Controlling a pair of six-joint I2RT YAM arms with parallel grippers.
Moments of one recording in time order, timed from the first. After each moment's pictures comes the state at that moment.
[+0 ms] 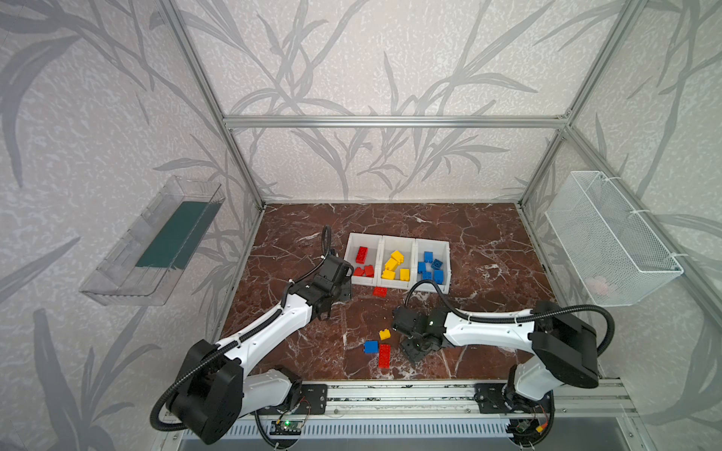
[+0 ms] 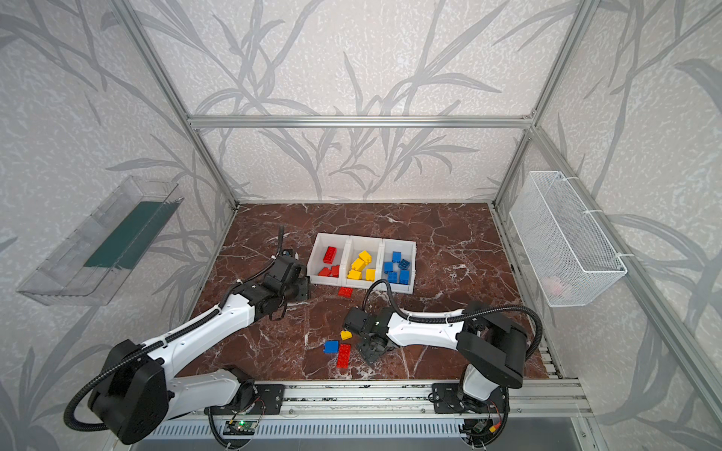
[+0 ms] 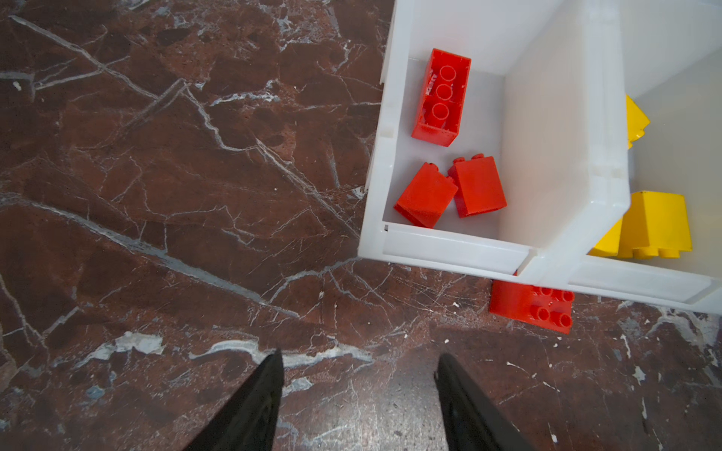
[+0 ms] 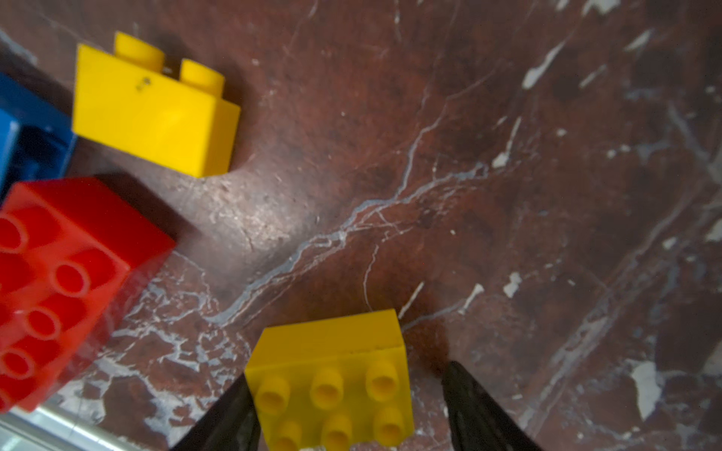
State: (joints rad) left arm -0.50 1.23 0.74 -0.47 -0.26 -0.49; right arm 1.14 1.62 0.88 -0.65 0.09 0.49
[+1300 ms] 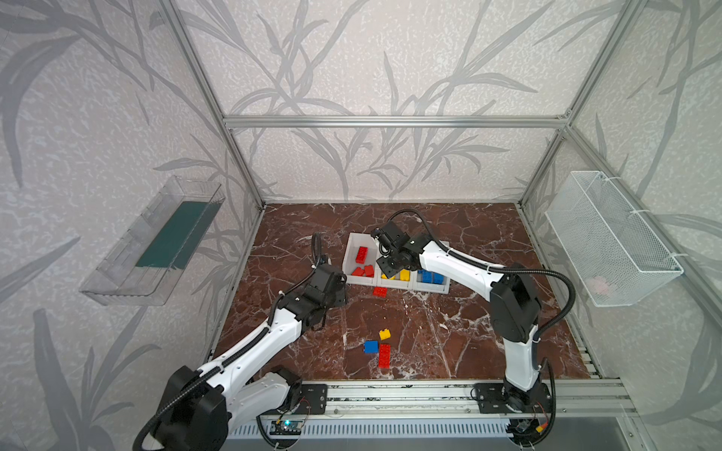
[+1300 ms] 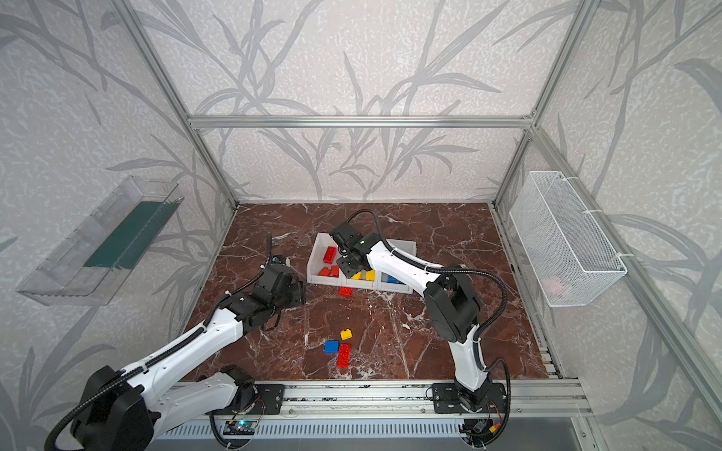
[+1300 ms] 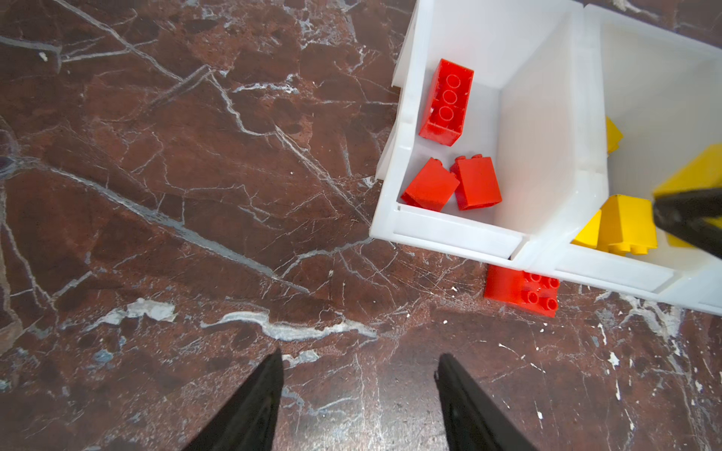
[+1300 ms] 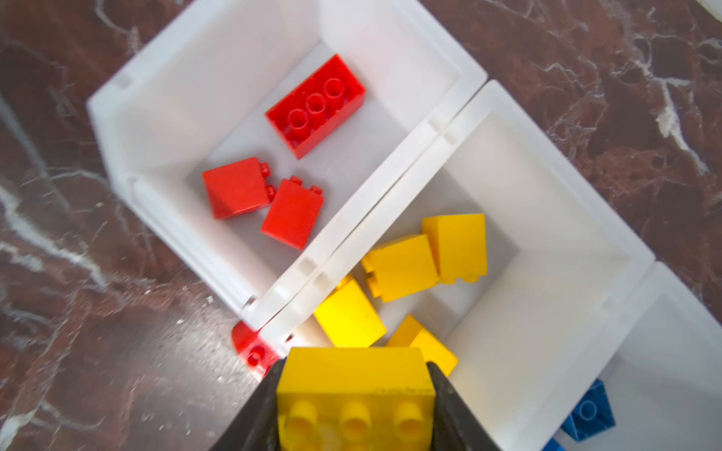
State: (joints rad) left arm -0.49 1.05 0.65 -0.47 -0.26 -0.55; right arm 0.77 2.03 1.71 -0.76 0.14 0.10
